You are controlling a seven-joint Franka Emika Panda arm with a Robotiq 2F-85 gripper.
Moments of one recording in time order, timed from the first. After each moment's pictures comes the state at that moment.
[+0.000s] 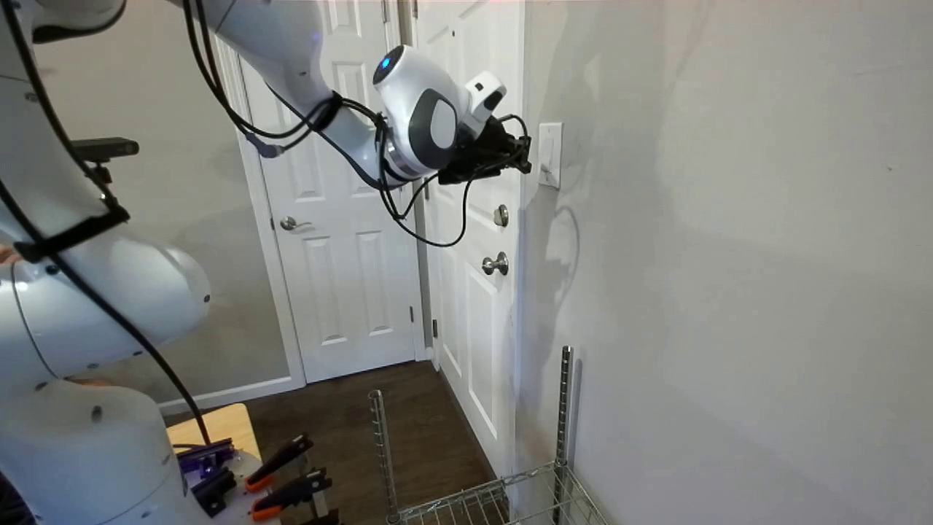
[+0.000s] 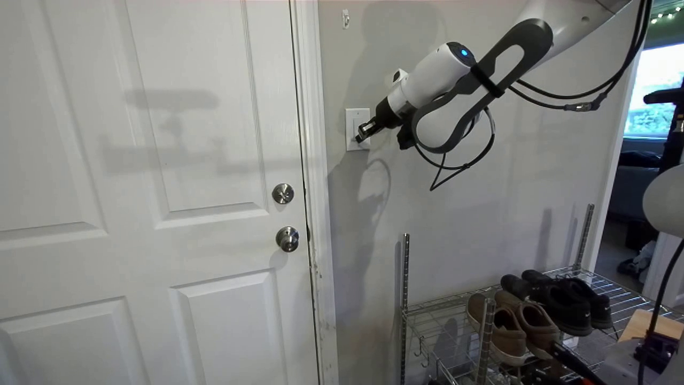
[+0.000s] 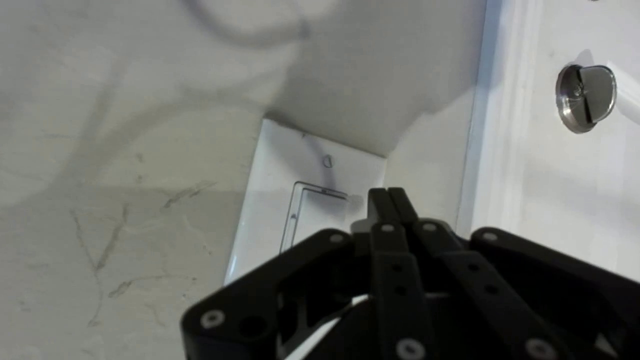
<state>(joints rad) -1.47 -0.13 1.56 -2.25 -0.22 3.33 0.13</state>
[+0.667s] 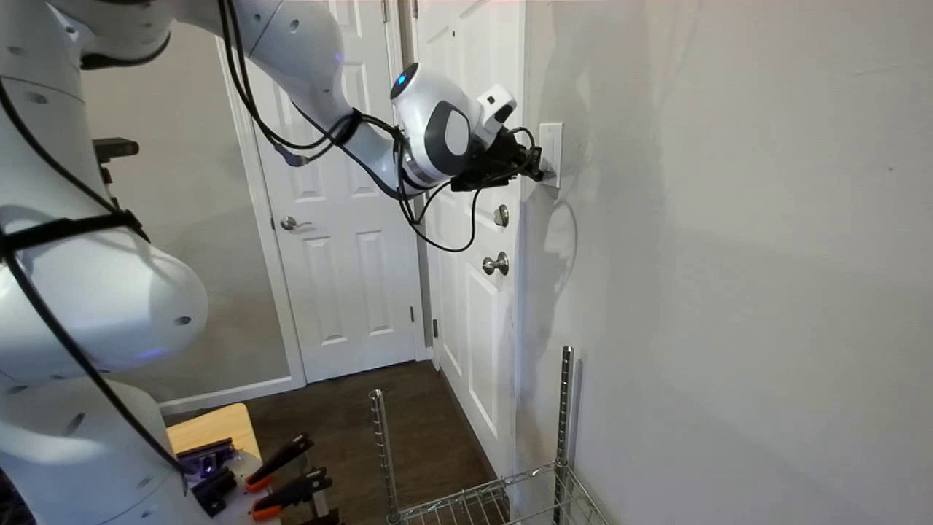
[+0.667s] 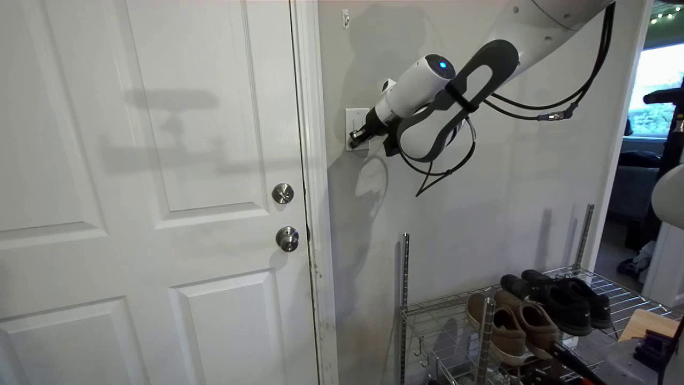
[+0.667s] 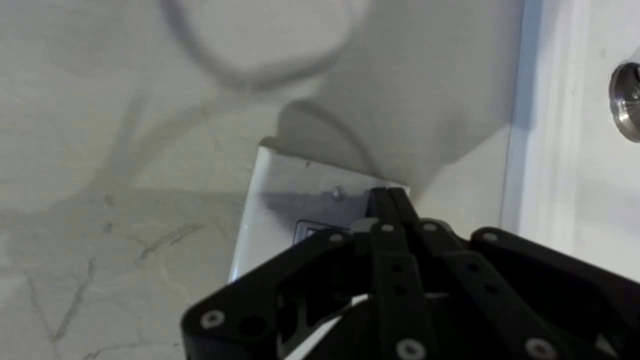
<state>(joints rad) -1.95 -0.25 2.02 -2.15 -0.19 3.32 0.23</state>
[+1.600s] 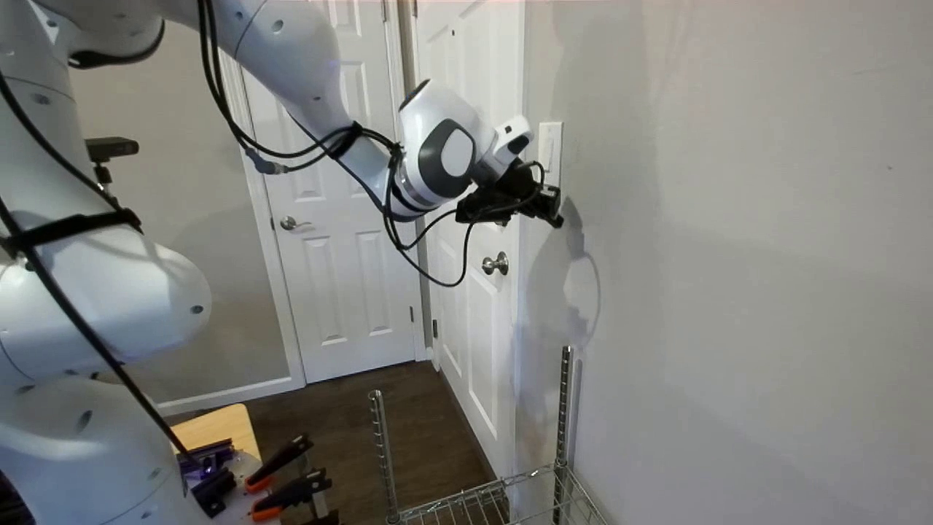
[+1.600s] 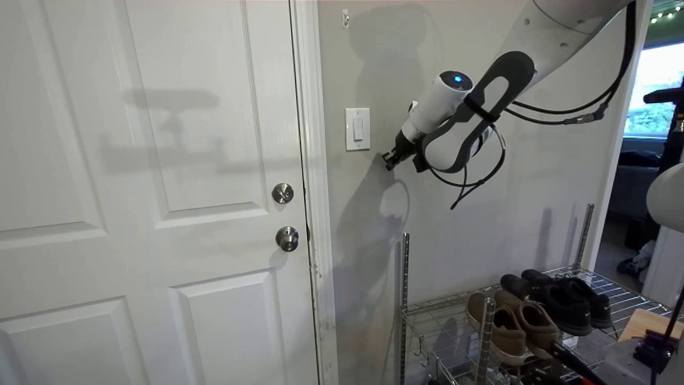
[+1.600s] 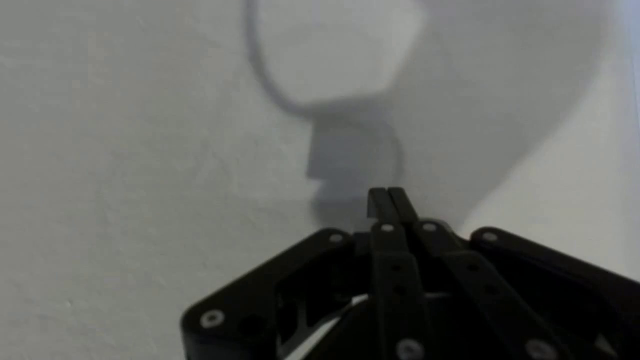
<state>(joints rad) -1.75 -0.27 1.72 -2.32 -0.19 3.22 0.25</state>
